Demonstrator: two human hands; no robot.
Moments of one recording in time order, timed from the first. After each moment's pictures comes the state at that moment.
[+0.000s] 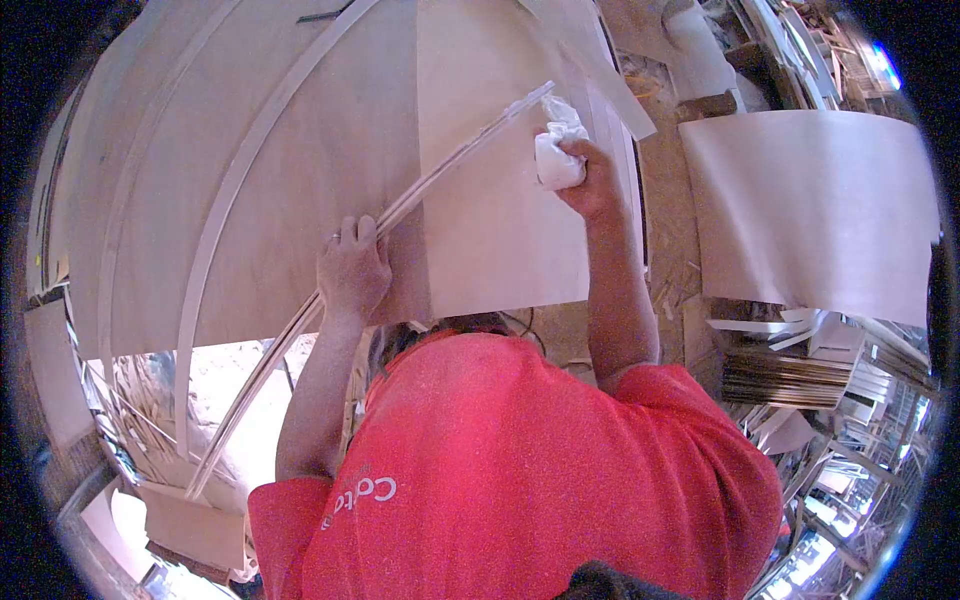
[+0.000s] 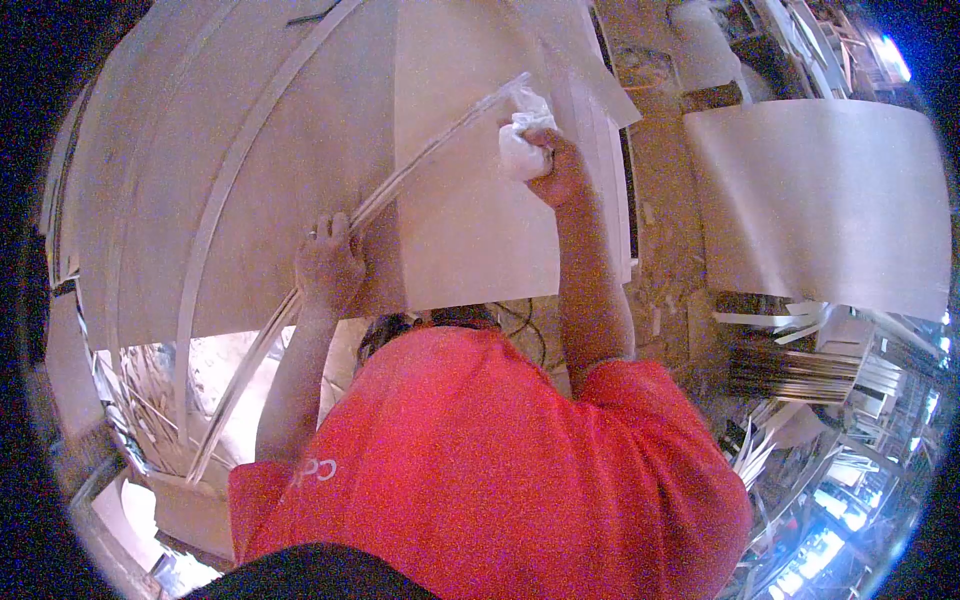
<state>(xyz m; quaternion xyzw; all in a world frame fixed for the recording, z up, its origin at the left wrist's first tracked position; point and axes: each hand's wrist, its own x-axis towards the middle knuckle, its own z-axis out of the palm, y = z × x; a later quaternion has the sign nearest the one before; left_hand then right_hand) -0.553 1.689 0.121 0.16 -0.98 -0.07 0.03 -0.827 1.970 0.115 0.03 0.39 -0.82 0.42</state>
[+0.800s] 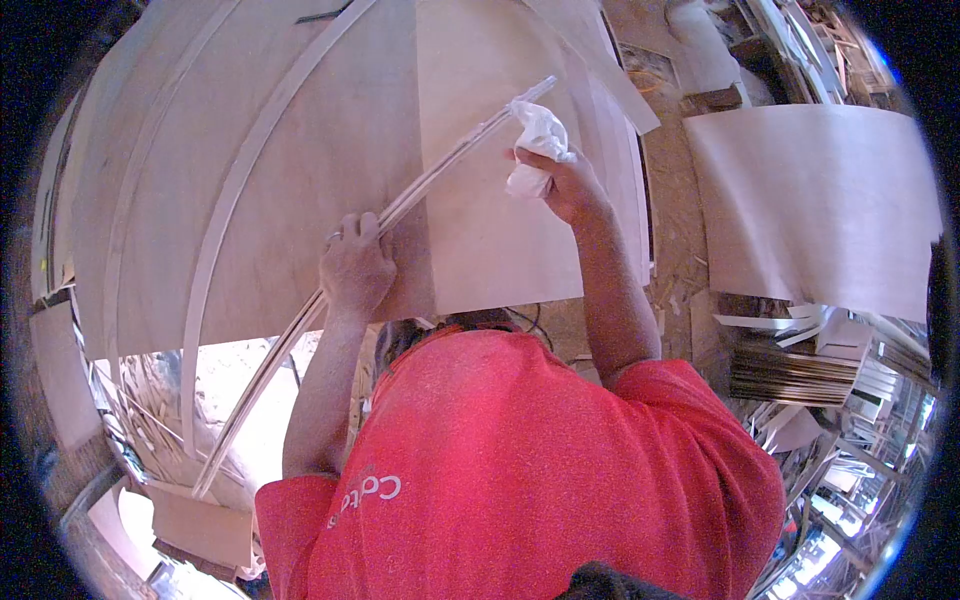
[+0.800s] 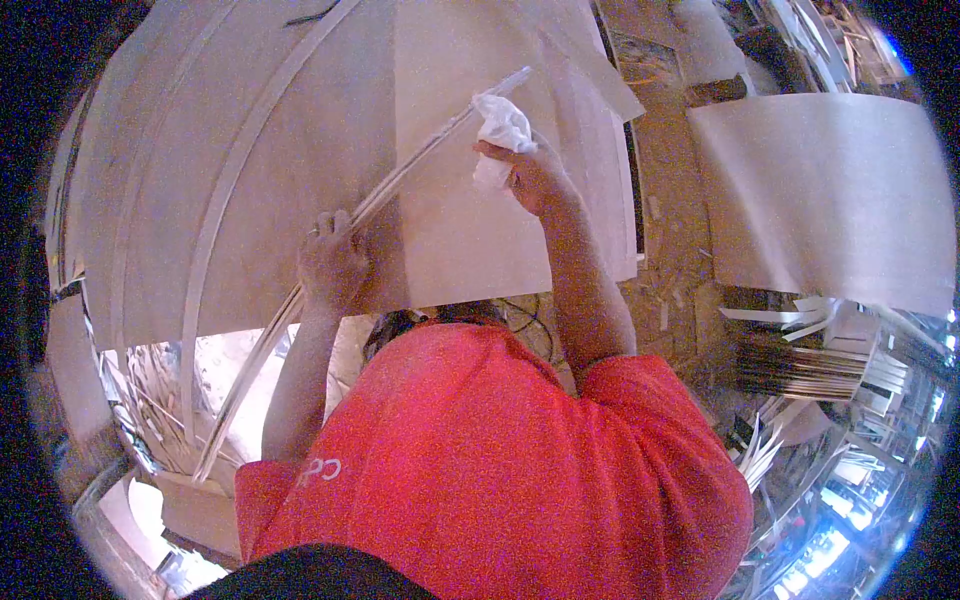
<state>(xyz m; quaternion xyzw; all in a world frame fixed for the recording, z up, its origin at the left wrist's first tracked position) -0.555 1.691 0.125 0.17 -0.98 -0.07 0.05 -0.779 1.929 0.137 -0.03 0.62 -0.72 0.29</state>
